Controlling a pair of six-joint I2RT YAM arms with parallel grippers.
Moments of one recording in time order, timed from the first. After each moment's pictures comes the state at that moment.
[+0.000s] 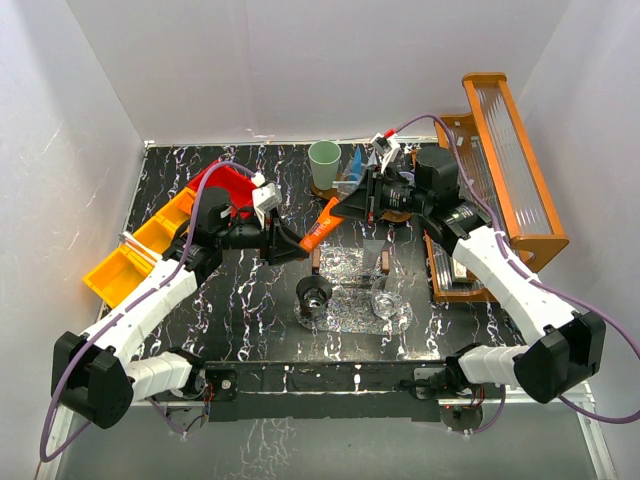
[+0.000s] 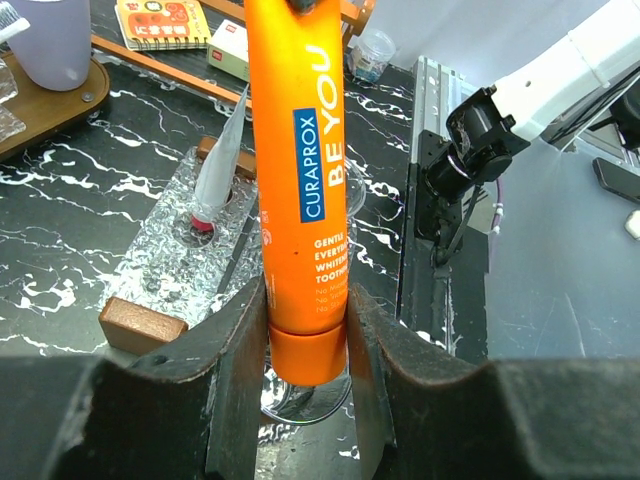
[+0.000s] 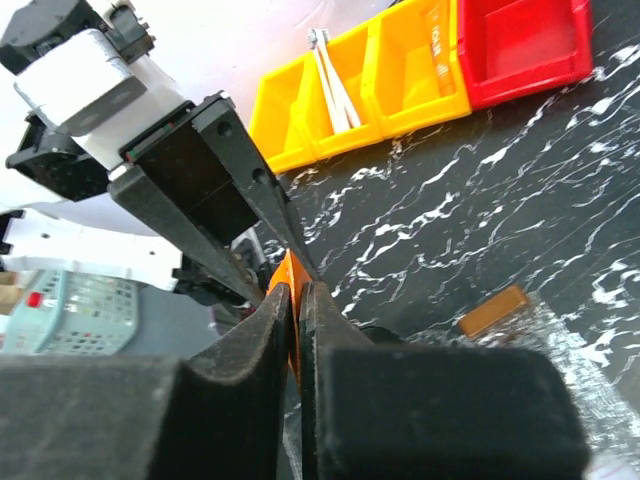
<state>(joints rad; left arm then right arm) -0.45 1.15 0.86 -0.01 0.98 -0.08 0.44 1.27 1.19 -0.16 -0.78 0.49</state>
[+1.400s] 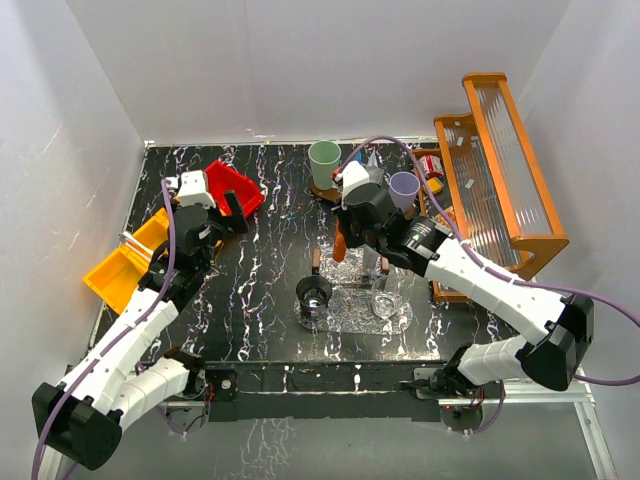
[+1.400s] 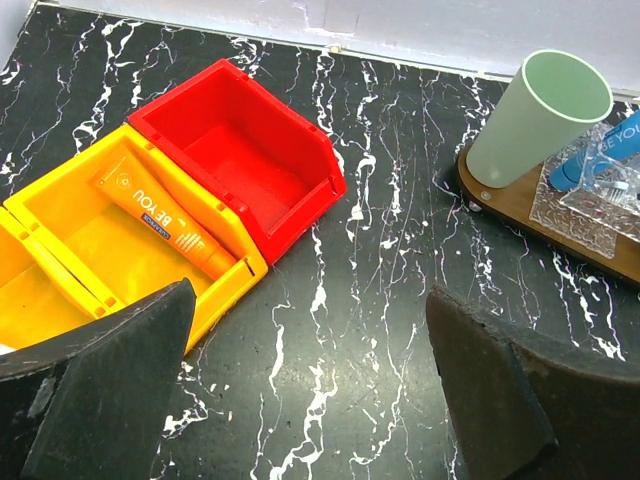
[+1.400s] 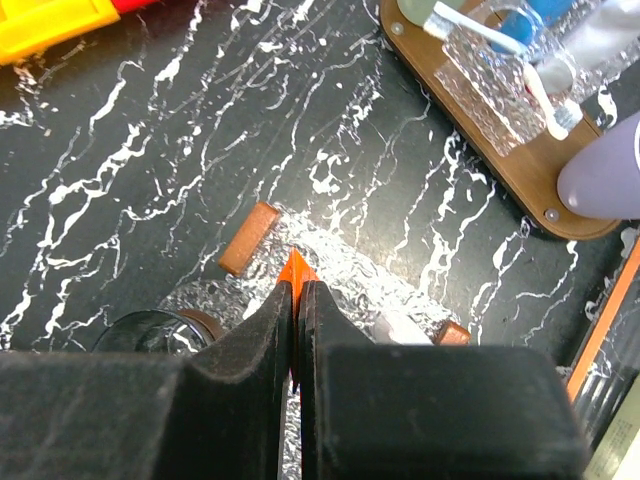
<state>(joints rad) -0.42 0.91 0.78 -0.15 -0.42 -0.26 0.84 1.32 1.27 -0.54 0.28 0.20</state>
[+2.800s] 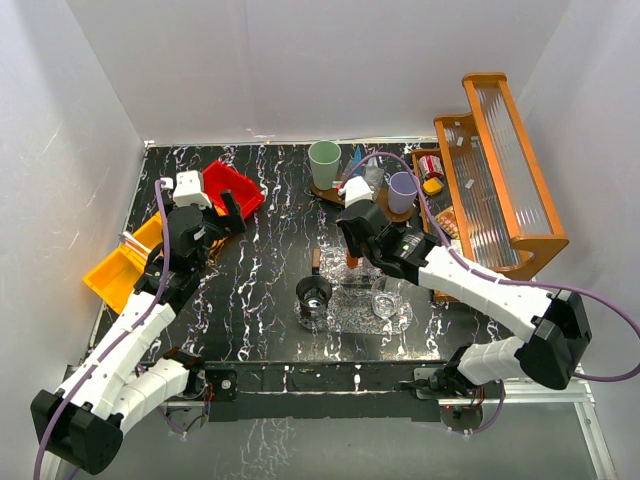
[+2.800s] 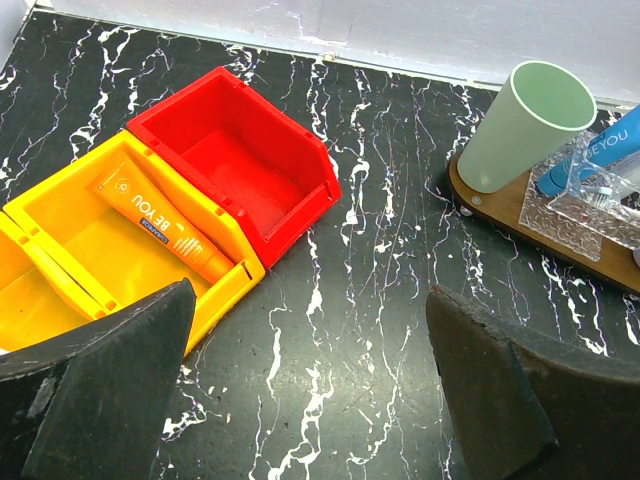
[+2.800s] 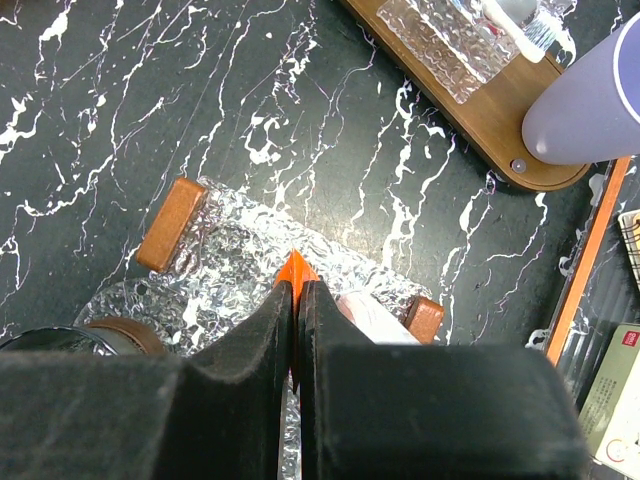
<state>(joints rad) -0.39 0.89 0.78 -0.16 -0.38 -0.26 0.84 1.33 1.11 -0.47 0.41 0.21</state>
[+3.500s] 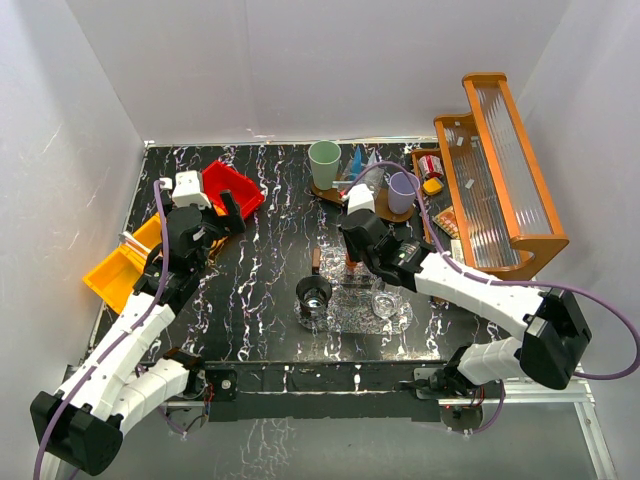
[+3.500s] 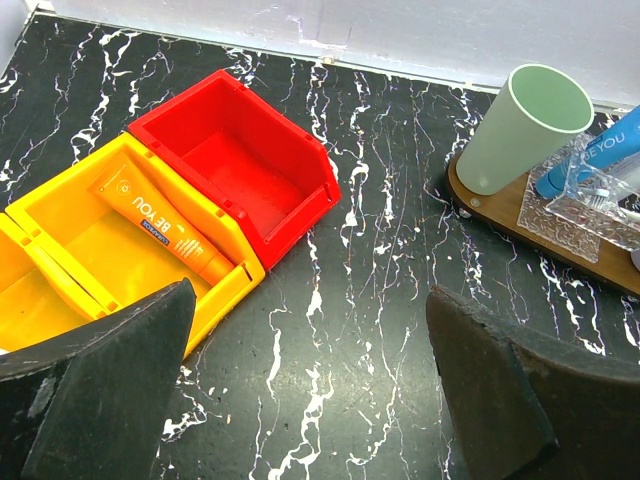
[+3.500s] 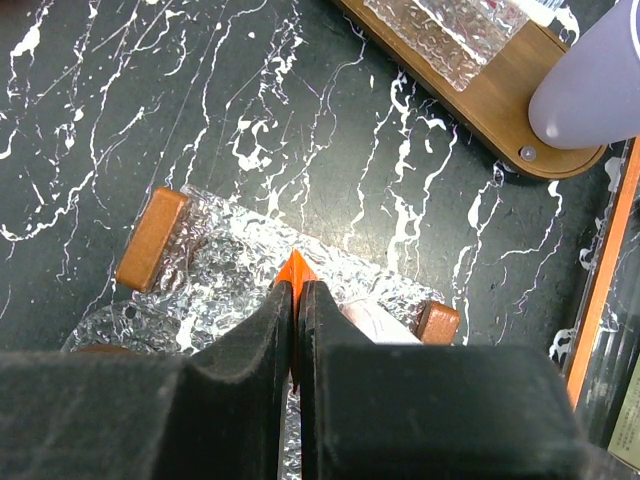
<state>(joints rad) -0.39 0.88 0.78 -0.16 -0.38 -0.26 0.84 1.33 1.01 -0.34 0.46 0.26</state>
